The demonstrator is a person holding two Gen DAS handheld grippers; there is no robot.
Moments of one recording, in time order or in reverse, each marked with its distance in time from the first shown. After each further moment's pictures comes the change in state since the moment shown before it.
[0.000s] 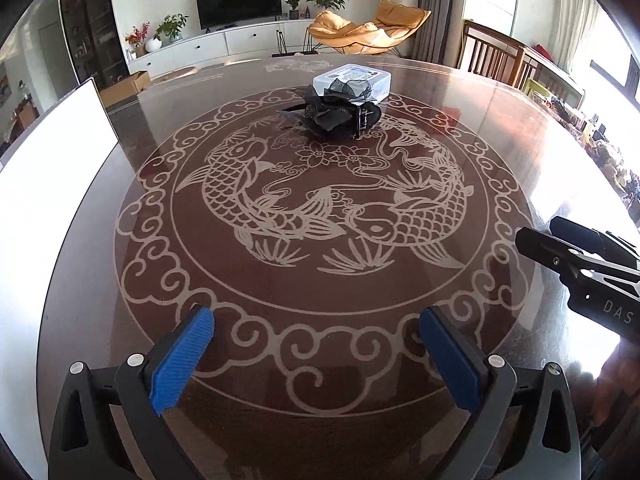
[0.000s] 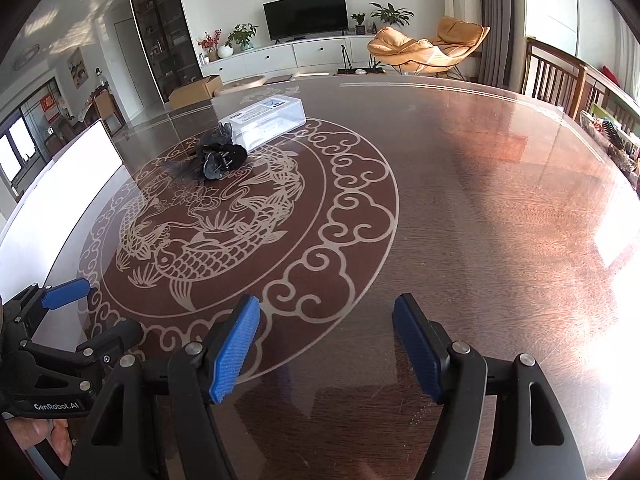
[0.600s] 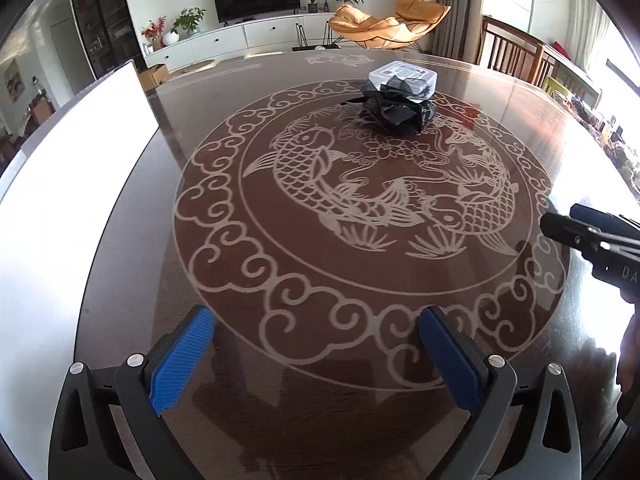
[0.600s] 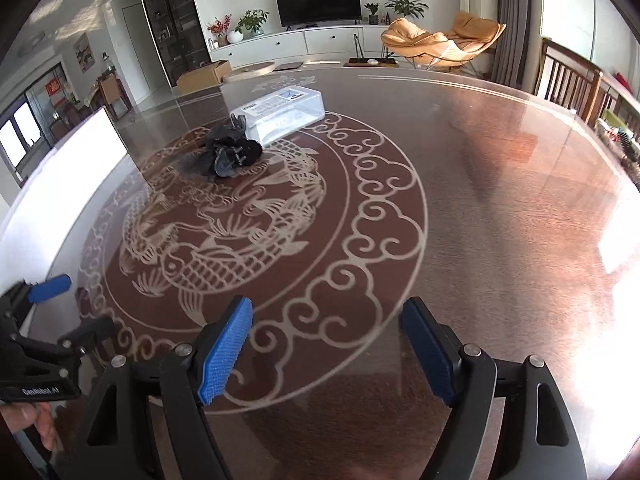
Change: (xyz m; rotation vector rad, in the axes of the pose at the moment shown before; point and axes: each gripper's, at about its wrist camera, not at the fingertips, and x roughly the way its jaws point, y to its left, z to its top) left arm -0.010 0.059 -0.013 -0.074 0.011 0.034; right arm 0.020 0.008 0.038 0.032 0.049 0.143
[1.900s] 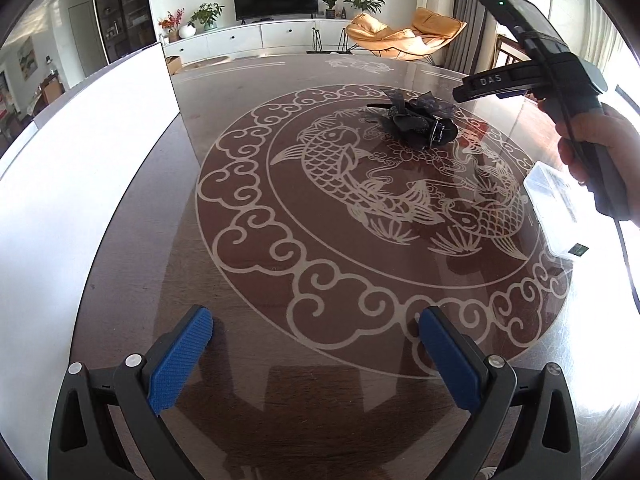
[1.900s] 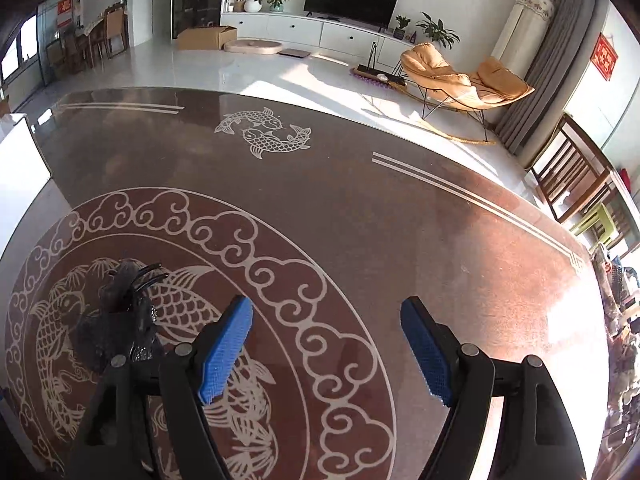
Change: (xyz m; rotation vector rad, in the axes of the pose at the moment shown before) left arm -0.004 0.002 -0.005 -0.016 -0.011 0.022; right arm 0.097 0.038 0.149 -0.353 0.070 -0.279
